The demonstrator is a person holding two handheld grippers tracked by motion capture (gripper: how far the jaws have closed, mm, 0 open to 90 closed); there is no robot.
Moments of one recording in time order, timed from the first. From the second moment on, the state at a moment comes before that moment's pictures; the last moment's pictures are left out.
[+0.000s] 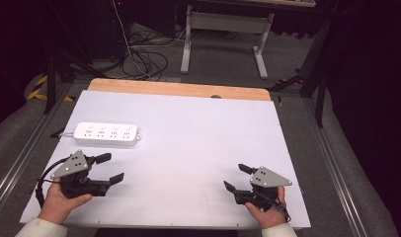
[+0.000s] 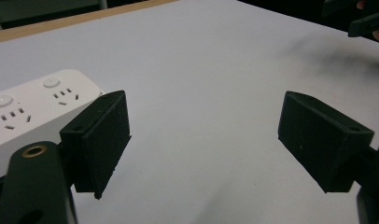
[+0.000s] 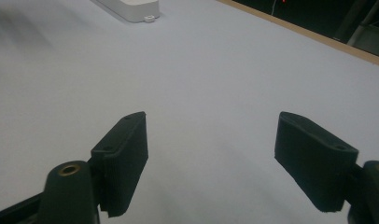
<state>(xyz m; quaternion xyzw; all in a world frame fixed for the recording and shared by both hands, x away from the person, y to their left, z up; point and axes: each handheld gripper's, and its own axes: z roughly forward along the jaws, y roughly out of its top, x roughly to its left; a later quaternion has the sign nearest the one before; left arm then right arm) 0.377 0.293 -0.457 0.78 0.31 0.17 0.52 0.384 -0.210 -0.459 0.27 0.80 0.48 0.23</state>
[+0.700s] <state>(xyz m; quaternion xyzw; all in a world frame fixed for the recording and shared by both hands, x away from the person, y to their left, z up) 0.356 0.297 -0.483 0.78 0.34 0.15 0.50 0.385 -0.210 -0.460 0.27 0.81 0.48 0.22</state>
